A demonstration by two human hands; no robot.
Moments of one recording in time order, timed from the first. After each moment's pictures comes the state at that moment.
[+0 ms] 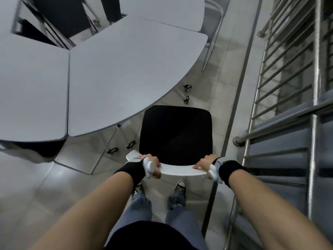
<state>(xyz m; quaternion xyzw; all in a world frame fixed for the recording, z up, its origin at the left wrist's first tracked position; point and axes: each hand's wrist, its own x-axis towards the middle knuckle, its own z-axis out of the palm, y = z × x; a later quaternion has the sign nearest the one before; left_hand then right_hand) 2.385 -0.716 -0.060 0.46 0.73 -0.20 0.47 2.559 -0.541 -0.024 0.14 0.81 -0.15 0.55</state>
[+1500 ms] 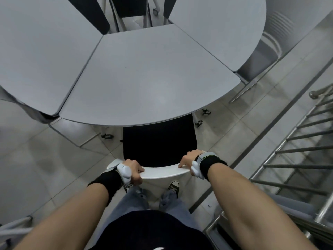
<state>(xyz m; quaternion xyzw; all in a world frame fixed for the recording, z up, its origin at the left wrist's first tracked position) 2.372 -0.630 -0.067 0.21 0.84 0.03 0.50 2.421 -0.360 -0.009 -0.13 0.85 -0.03 0.52</state>
